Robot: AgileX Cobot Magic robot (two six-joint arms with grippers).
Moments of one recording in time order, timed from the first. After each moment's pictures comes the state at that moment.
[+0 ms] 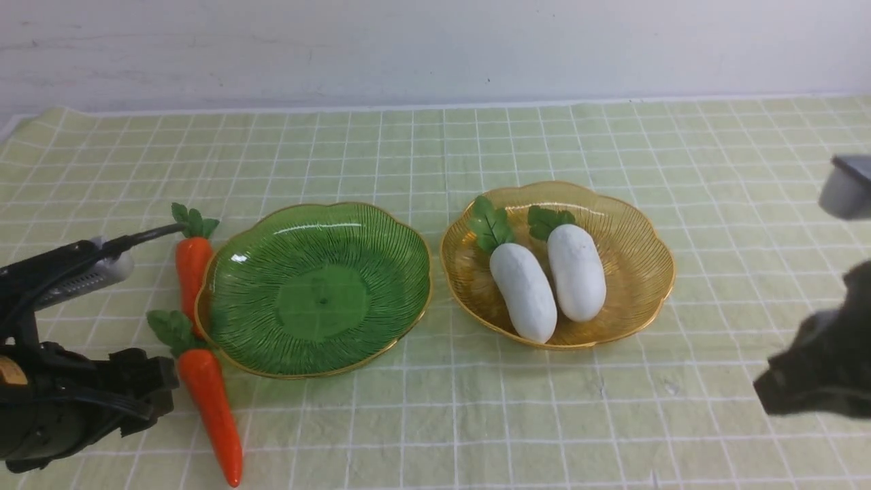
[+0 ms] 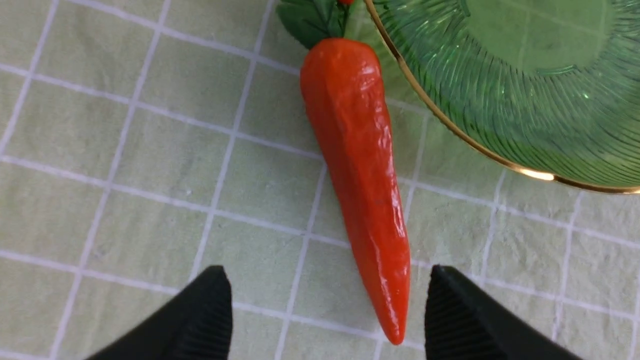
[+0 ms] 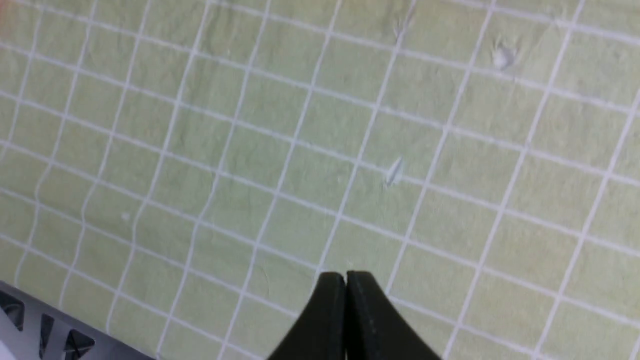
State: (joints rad) right arm 0.26 1.09 -0.95 0.32 1.23 -0.12; left arm -0.06 1.12 -0.59 -0.07 0.56 -0.33
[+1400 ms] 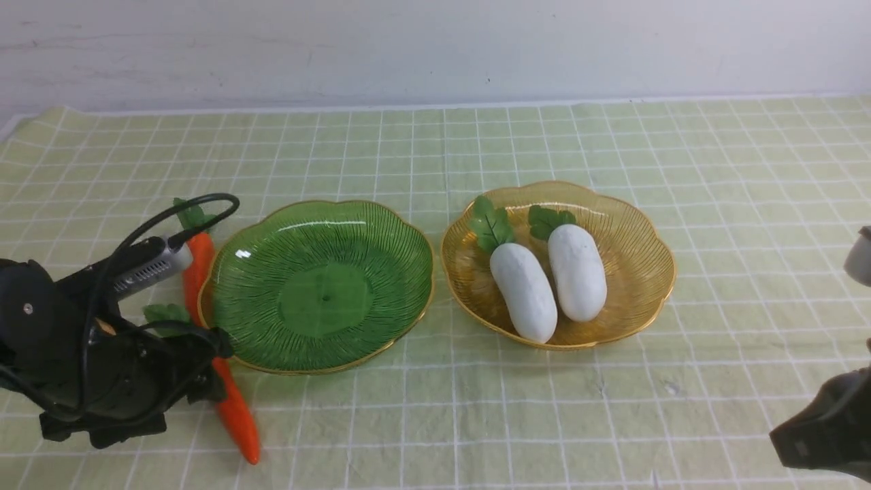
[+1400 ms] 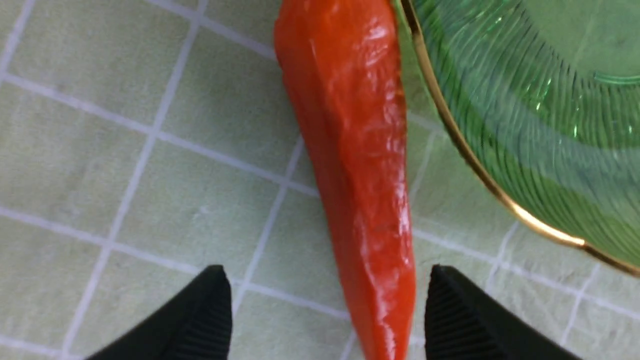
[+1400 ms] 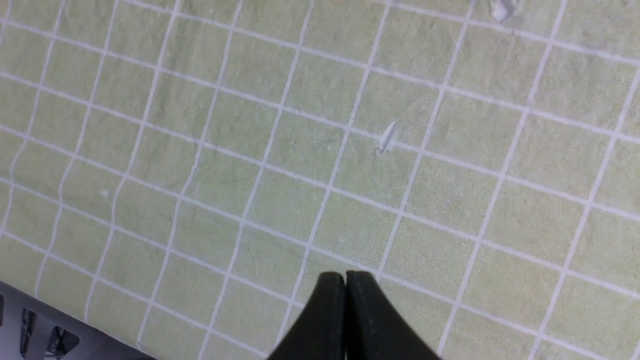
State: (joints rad) right arm 0.26 1.02 -0.84 0.32 1.18 -0.13; left arm -0.06 1.46 -0.71 -0.26 0.51 -0.33
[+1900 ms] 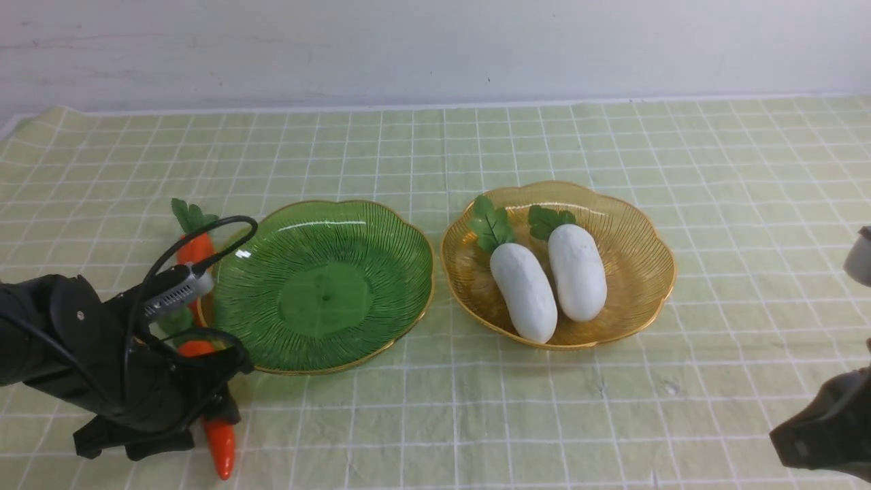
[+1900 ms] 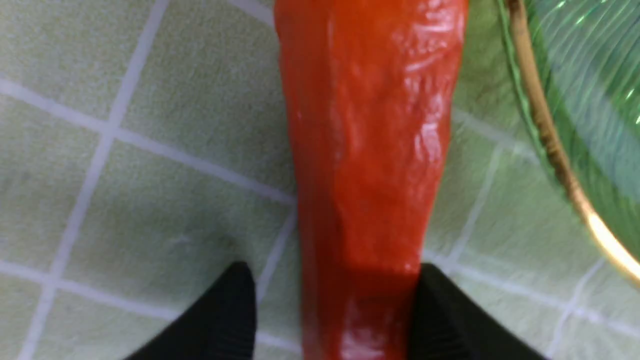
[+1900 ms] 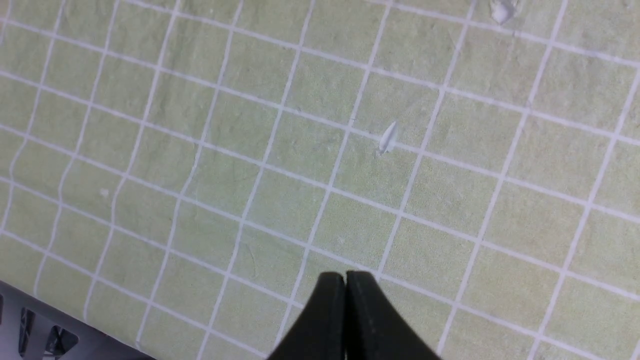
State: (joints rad) right arm 0.26 1.02 -0.84 0.32 1.18 -0.13; left arm -0.06 1.60 -0.71 -0.30 0.46 -0.29
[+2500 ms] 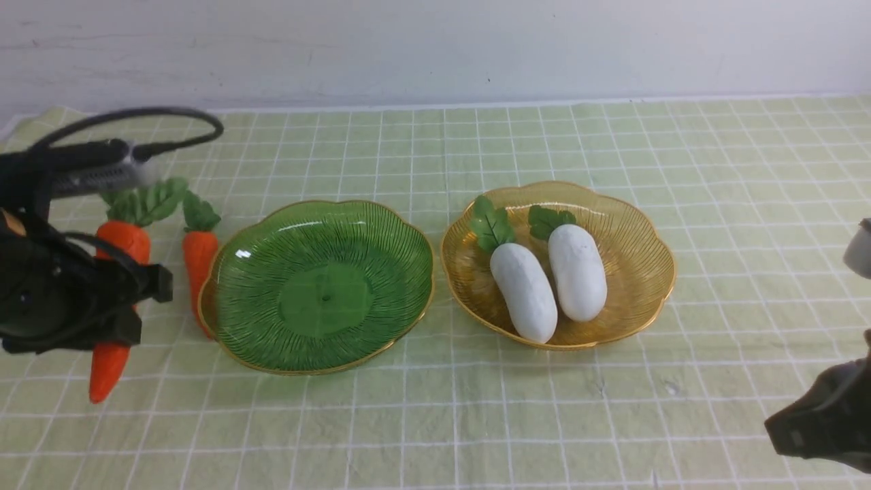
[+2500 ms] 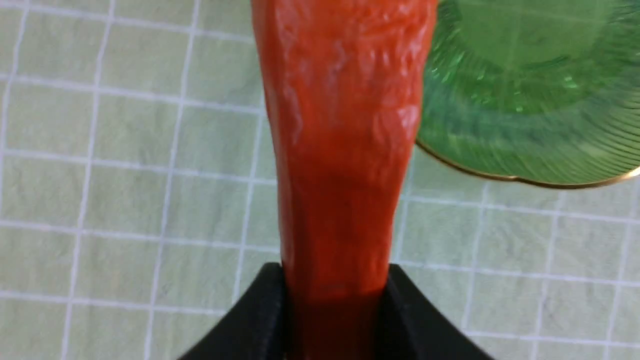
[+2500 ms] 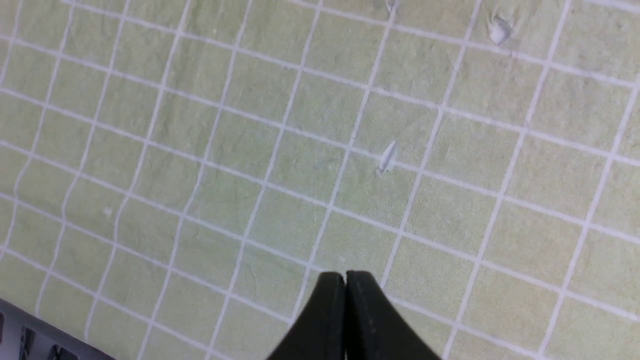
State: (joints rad) right arm 0.26 1.02 -0.84 0.32 1.14 -0.14; left arm -0.08 1.28 -1.02 -0.02 0.97 -0.19
